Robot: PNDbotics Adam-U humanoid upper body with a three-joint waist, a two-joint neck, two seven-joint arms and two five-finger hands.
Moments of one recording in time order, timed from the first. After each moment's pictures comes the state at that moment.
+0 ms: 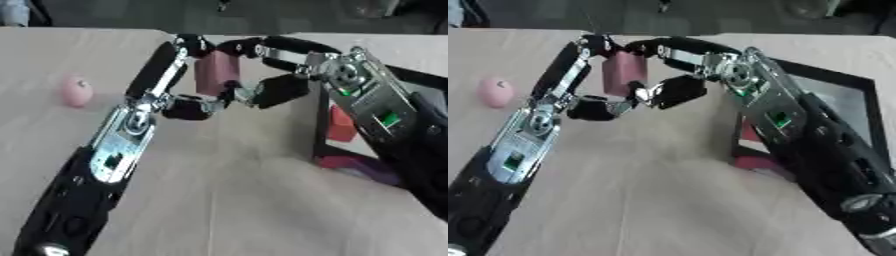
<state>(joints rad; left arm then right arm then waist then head) -0.60 0.19 -0.29 -1.56 -0.60 -0.07 -0.04 -0.90 -0.33 0.52 -1.55 0.37 0.14 0.59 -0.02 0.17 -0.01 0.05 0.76</state>
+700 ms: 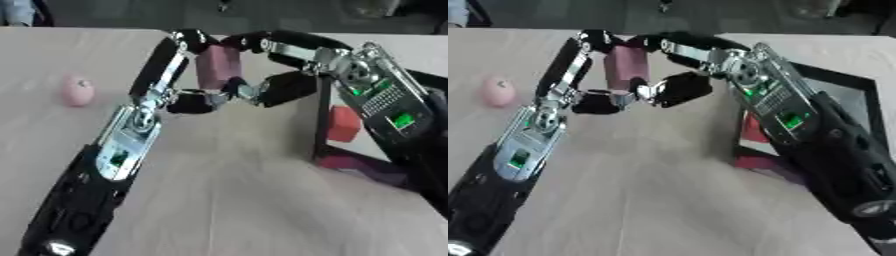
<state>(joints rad) -0.60 0.19 -0.29 -1.56 -0.58 -0.02 0.01 -0.89 -0.35 0.52 -1.62 0.37 0.18 0.59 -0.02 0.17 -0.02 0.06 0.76</state>
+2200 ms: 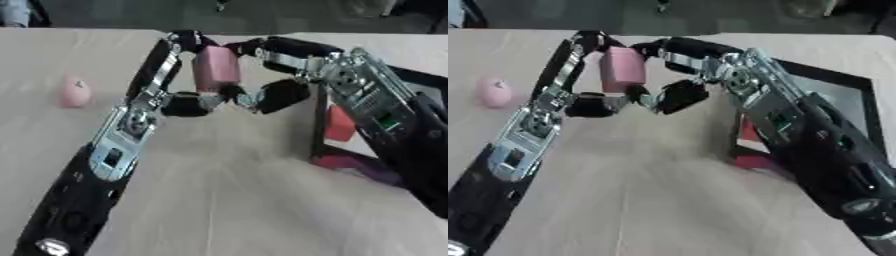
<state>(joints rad) -0.60 0.20 -0.28 -1.54 -0.46 -0.22 -0.01 -0.90 -0.33 0.53 -1.54 0.49 0.10 0.58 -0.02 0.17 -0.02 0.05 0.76</state>
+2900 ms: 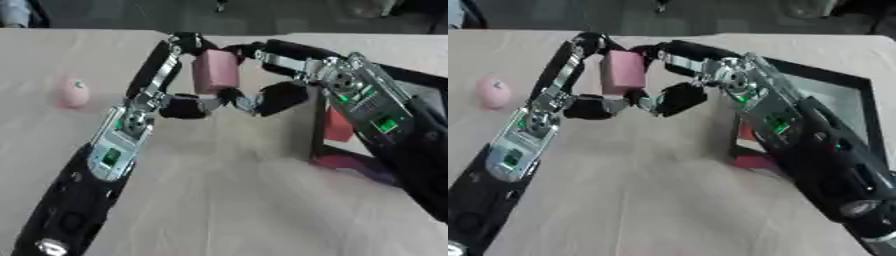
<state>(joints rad) -0.60 0.20 -0.28 -1.53 -0.46 -0.21 -0.04 -0.89 -0.33 0.54 -1.54 0.43 0.13 0.53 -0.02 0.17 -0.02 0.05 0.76</state>
